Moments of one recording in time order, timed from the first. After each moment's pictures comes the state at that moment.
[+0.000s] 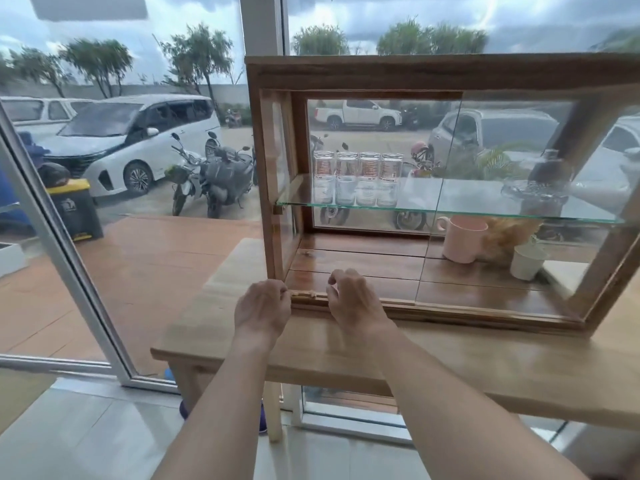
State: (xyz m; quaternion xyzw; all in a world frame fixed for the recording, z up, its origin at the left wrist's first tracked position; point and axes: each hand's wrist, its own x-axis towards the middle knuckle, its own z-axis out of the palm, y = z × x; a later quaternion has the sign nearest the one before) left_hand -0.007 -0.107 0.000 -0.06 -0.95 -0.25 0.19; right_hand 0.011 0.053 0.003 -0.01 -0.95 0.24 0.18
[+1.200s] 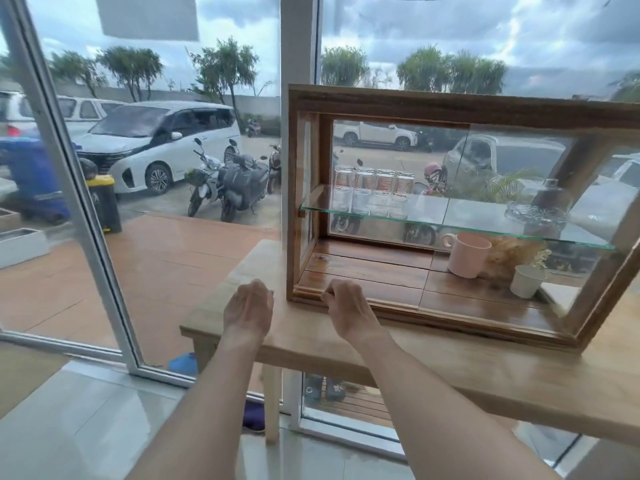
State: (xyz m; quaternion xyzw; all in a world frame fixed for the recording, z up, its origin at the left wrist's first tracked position) left_hand 0.027 -0.148 0.008 0.00 -0.95 -0.25 0.20; right_hand 0.037 0.025 0.008 0.02 -0.94 0.30 0.15
